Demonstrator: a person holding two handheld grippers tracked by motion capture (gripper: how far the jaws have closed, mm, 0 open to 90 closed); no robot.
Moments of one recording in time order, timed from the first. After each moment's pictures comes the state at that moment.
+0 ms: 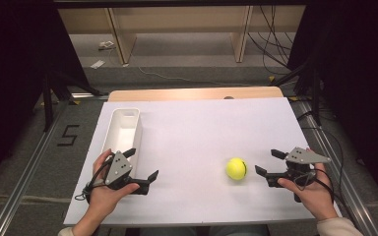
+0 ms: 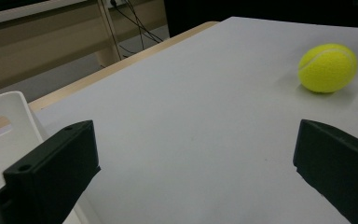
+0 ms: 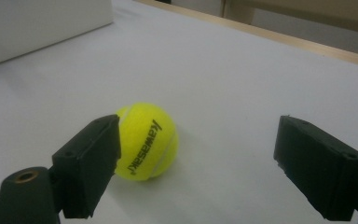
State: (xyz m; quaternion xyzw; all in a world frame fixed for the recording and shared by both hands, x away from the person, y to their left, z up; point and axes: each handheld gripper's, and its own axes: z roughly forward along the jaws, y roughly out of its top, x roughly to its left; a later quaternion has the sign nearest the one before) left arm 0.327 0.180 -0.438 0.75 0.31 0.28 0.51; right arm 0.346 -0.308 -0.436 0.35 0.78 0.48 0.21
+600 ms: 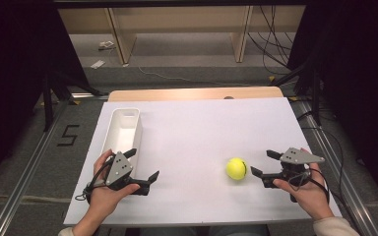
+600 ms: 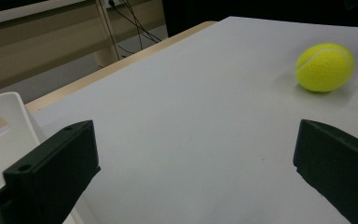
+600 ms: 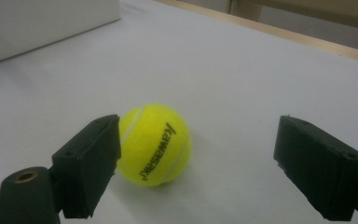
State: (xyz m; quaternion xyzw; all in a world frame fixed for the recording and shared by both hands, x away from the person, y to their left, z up) left arm 0.326 0.179 -0.438 0.76 0.31 0.28 0.51; right arm 0.348 -0.297 -0.439 0.34 0.78 0.47 0.20
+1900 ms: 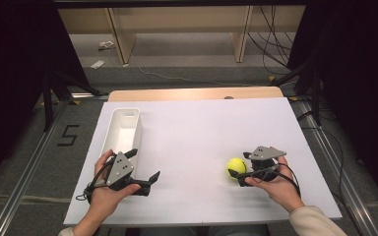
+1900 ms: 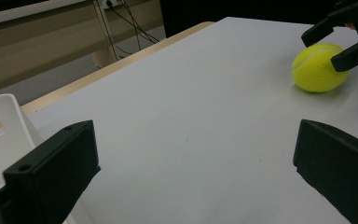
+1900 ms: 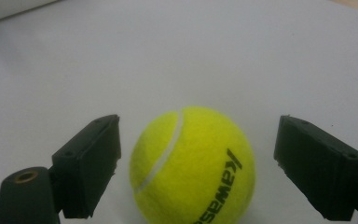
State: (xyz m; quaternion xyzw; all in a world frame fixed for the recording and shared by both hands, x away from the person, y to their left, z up) left arm 0.325 0.178 -0.438 0.76 0.30 0.27 0.51; right arm 0.374 -0.239 -0.465 0.33 0.83 0.42 0.17
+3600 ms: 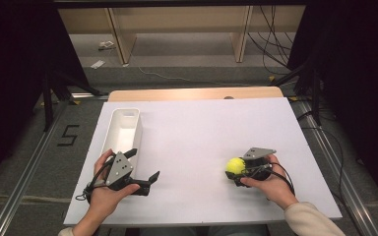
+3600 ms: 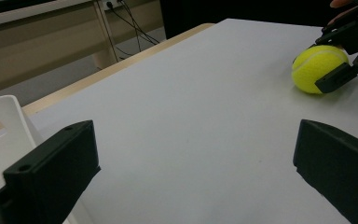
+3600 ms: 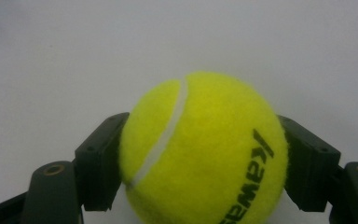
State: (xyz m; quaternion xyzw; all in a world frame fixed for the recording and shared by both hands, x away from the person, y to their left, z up) left arm 0.325 0.178 -0.437 0.76 0.30 0.27 0.51; right arm 0.384 -0.229 -0.482 0.35 0.84 0.38 0.13
